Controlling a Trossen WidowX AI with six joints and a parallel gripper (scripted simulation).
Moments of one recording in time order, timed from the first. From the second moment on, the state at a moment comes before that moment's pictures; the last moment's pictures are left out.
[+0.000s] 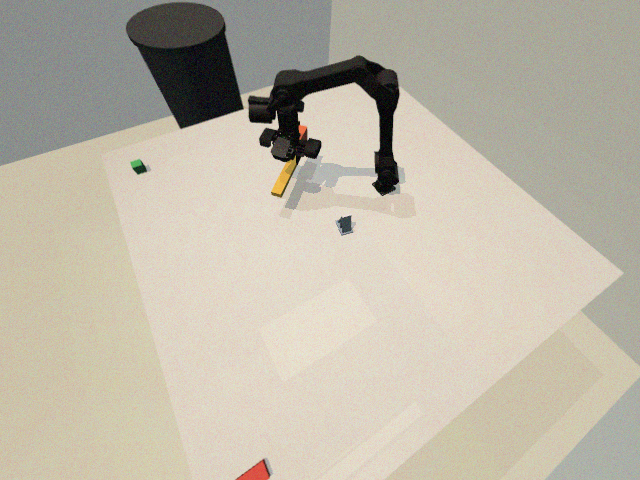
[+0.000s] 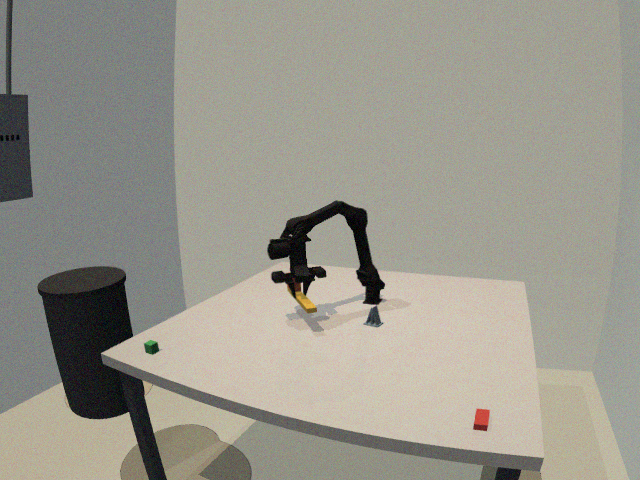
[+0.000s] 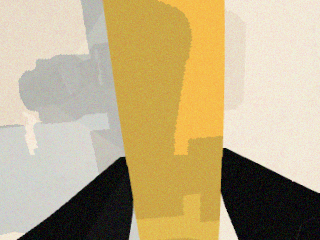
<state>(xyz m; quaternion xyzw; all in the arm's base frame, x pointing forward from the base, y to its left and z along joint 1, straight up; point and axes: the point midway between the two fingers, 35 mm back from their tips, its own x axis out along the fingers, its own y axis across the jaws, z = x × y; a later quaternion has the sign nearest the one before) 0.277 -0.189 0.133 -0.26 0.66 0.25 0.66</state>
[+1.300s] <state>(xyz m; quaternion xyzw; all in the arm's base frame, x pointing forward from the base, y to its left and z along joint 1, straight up) 0.294 -0.096 0.168 -0.32 0.63 0.31 0.64</state>
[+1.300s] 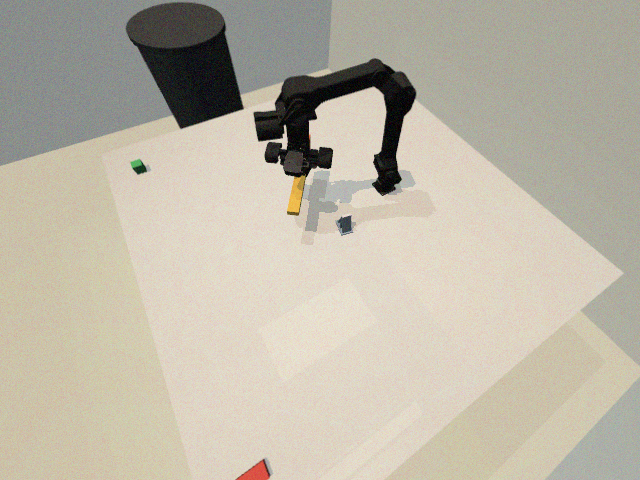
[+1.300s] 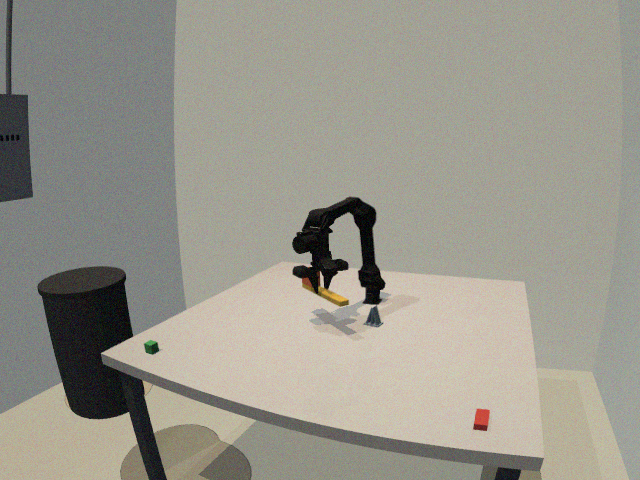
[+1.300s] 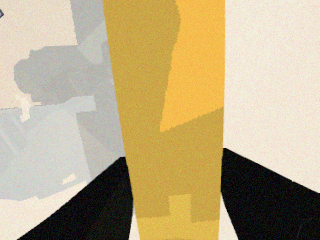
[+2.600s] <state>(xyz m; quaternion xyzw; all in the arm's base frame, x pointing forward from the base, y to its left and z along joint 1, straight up) 0.264 0.054 0.167 -0.41 0.57 0.41 0.58</state>
